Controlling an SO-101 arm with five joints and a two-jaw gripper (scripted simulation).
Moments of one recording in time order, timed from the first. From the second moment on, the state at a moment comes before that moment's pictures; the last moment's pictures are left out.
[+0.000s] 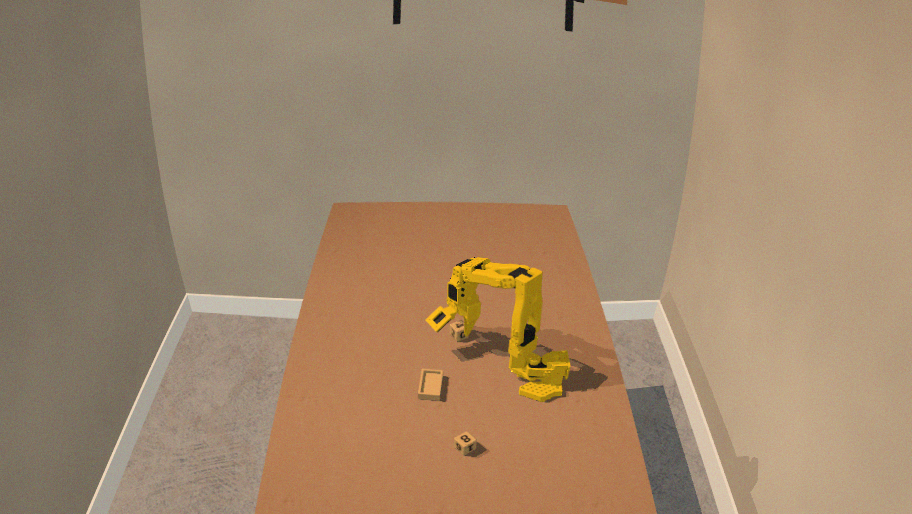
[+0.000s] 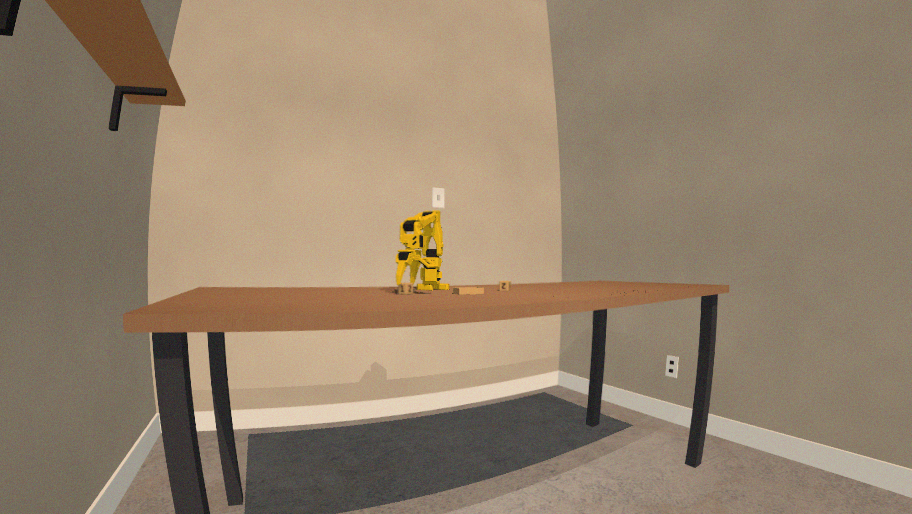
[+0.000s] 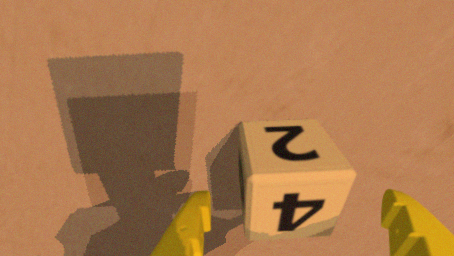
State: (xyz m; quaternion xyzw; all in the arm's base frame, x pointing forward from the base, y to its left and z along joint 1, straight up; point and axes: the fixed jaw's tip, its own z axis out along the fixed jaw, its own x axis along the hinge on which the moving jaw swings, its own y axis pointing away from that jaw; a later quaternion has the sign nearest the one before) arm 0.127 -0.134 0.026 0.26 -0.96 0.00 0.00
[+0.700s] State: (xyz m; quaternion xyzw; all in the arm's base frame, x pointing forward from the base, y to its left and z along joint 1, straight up) arm 0.127 -0.134 0.017 0.26 -0.96 0.00 0.00
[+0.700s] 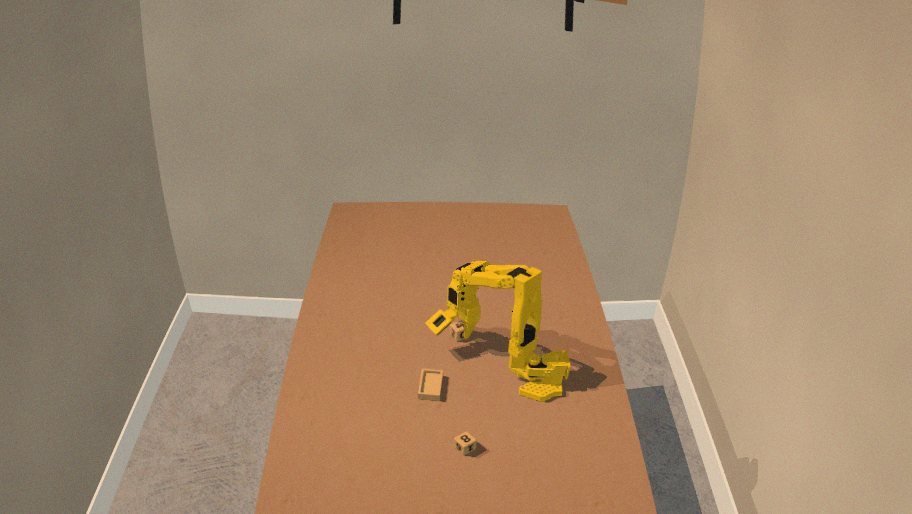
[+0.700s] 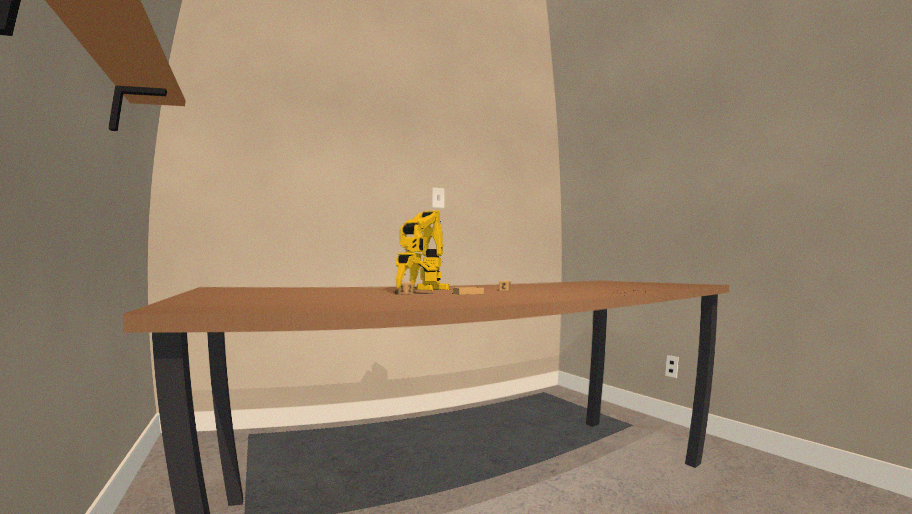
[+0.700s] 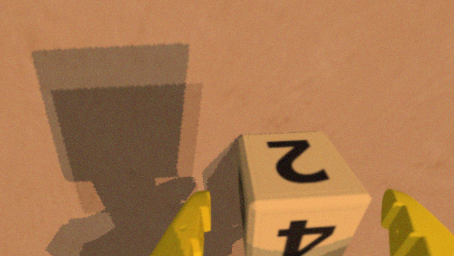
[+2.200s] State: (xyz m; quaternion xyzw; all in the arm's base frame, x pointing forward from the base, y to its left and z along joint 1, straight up) arm 0.130 -0.140 0.013 0.27 -0.96 -0.01 0.00
